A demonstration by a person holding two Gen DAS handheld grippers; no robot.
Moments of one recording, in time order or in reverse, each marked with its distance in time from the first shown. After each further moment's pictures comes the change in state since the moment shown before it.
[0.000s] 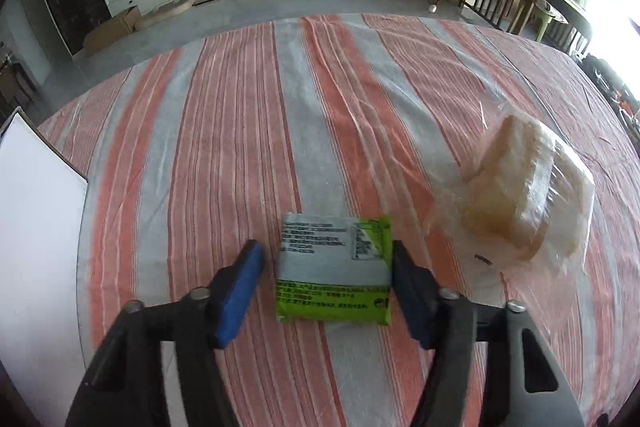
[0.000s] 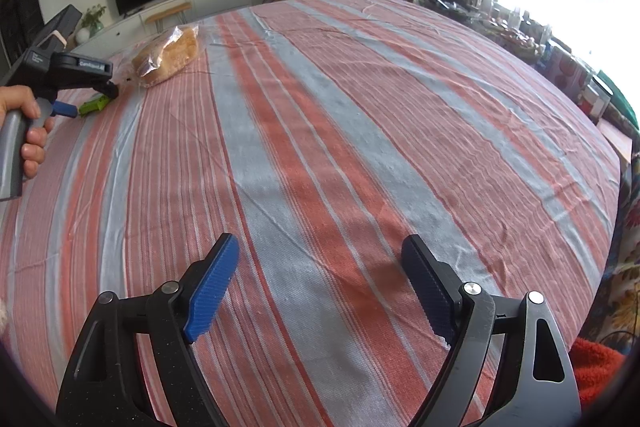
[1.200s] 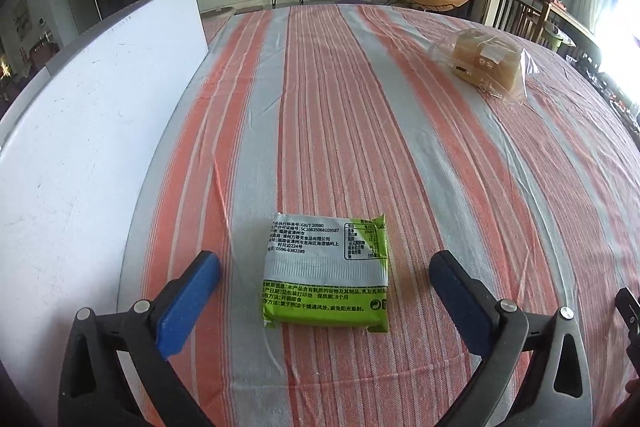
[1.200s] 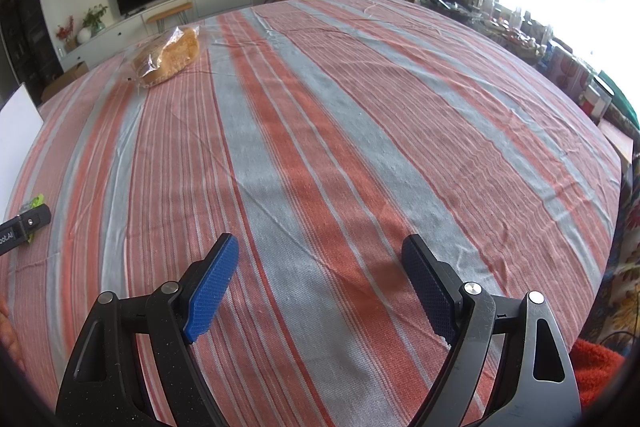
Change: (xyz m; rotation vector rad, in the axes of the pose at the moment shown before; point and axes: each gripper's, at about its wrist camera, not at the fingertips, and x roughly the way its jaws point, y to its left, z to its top) left arm -0.085 0.022 -0.178 -0.099 -0.113 0.073; right arm 0.000 0.001 0.001 0.000 0.001 0.003
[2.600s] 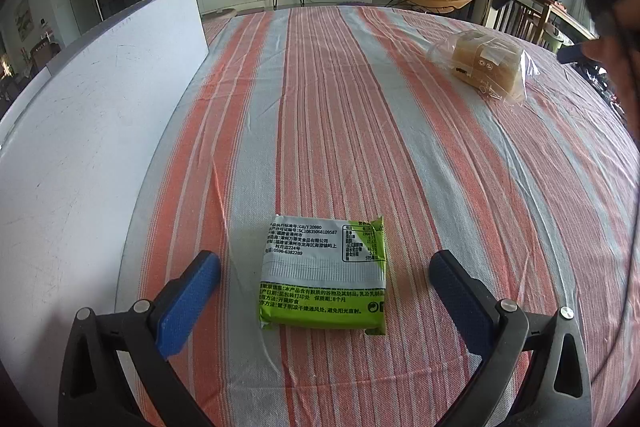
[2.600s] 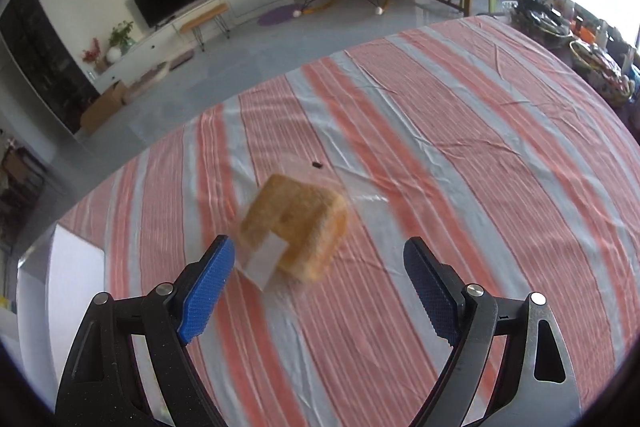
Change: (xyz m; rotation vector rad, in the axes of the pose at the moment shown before) left arm 0.001 -0.001 0.000 -0.001 -0.004 0.003; right arm 0.090 0.155 0.226 0.086 0.138 0.179
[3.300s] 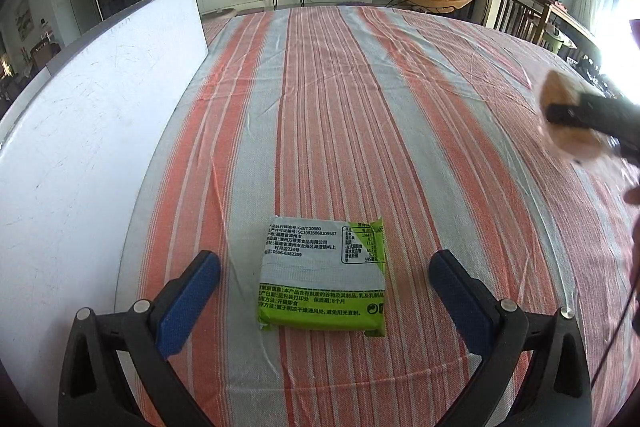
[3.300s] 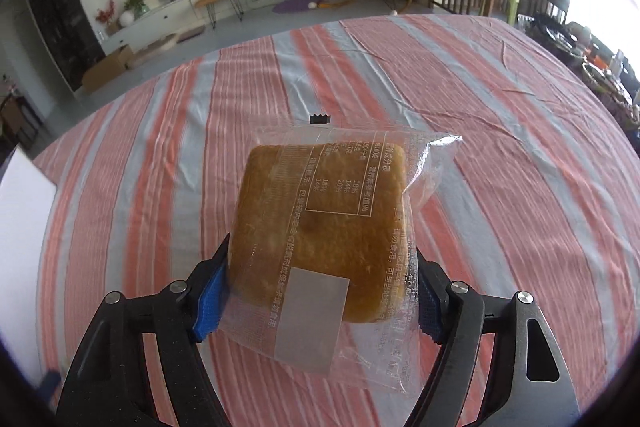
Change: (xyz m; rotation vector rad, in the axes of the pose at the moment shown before) left arm 0.001 0.000 0.000 -0.001 -0.001 -0.001; right arm -0.008 -0.076 -0.083 -0.217 -0.048 0.039
